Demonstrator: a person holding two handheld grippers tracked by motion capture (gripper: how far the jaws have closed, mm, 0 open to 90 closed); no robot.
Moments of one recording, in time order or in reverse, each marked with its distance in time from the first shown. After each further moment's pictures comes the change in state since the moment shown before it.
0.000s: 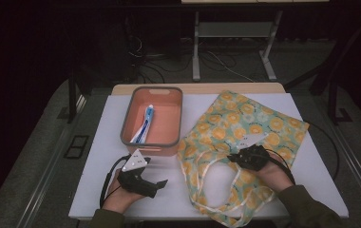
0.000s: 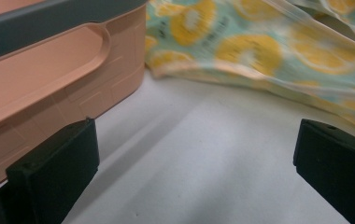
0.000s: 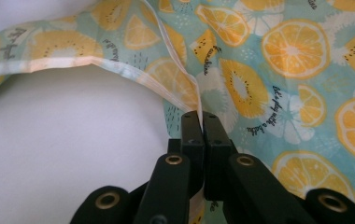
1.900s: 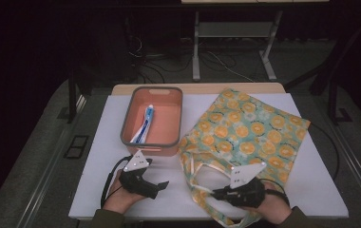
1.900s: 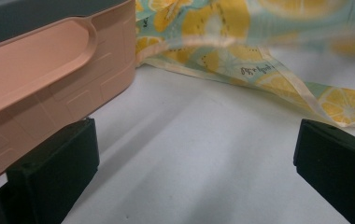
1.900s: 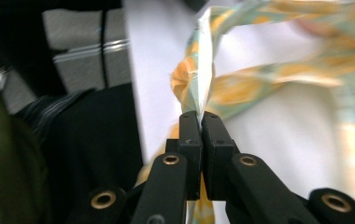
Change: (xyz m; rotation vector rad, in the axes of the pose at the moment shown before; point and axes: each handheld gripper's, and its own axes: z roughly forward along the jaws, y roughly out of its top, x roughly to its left) left arm -0.002 0.000 0.003 0.009 -0.021 -0.003; right arm 0.098 0.004 -0.042 -0.118 0.321 -0.160
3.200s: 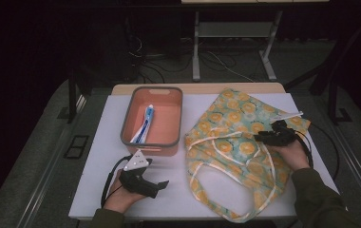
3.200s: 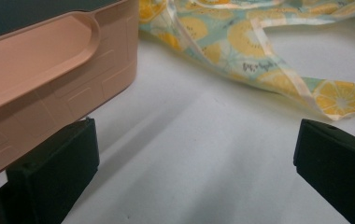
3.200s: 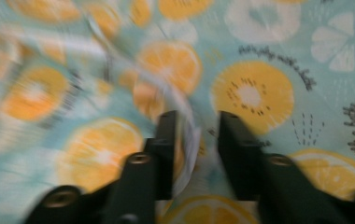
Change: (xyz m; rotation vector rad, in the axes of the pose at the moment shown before) left arm 0.002 -0.001 0.002 0.003 -0.004 -0.012; right arm -0.198 -0.077 -0.055 0.008 -0.474 0.533
